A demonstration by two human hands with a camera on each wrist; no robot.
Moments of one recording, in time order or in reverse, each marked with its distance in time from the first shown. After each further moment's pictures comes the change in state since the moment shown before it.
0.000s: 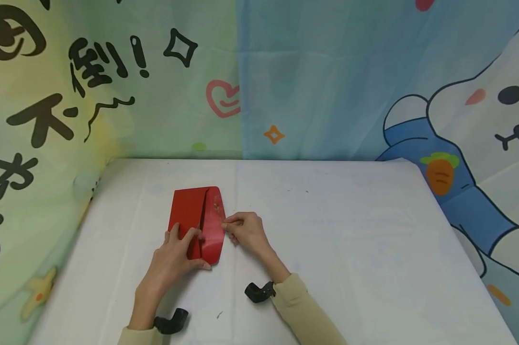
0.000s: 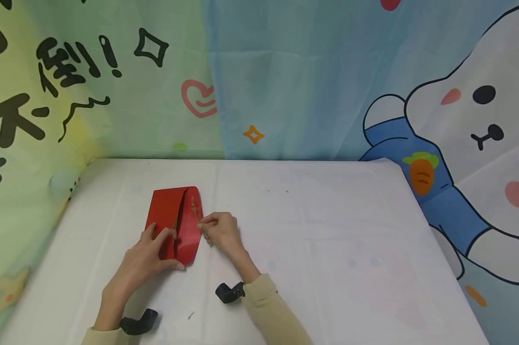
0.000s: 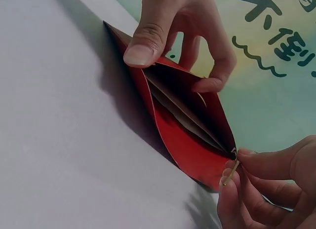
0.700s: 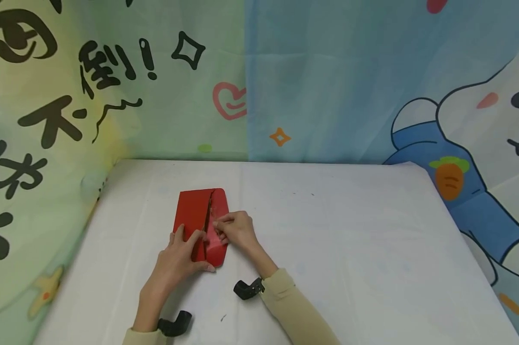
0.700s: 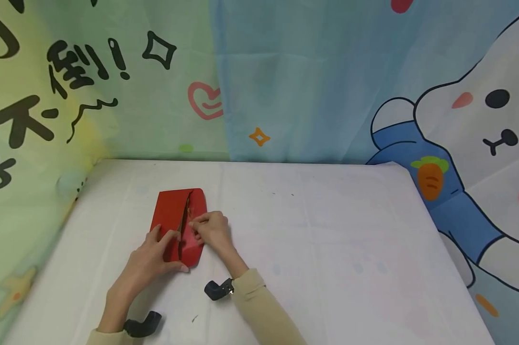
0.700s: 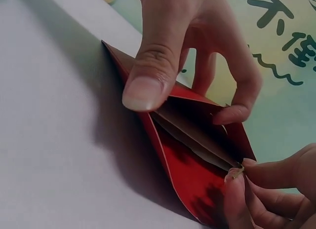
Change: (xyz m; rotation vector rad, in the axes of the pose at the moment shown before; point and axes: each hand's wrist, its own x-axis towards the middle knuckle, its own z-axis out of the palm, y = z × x) left_hand 0.001 -0.002 0.000 0.010 -0.013 -0.030; right_hand 0.019 -0.014 0.032 0.087 -0.027 0.072
